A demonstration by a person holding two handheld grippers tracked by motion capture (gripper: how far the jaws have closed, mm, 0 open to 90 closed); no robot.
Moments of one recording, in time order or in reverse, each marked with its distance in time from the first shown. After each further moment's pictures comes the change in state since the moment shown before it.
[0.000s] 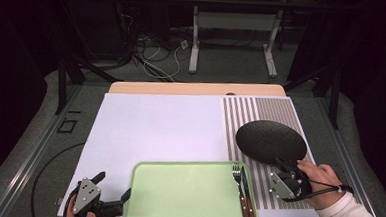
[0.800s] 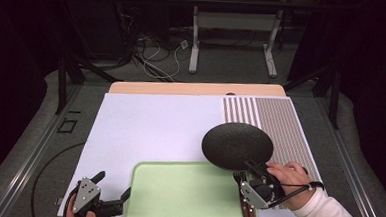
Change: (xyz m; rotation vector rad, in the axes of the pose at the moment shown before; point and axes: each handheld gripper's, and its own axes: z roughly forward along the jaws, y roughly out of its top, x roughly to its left) left arm 0.001 0.000 0.001 -0.008 0.004 -0.013; right arm -0.001 0.068 0.003 -0.186 -0.012 -0.116
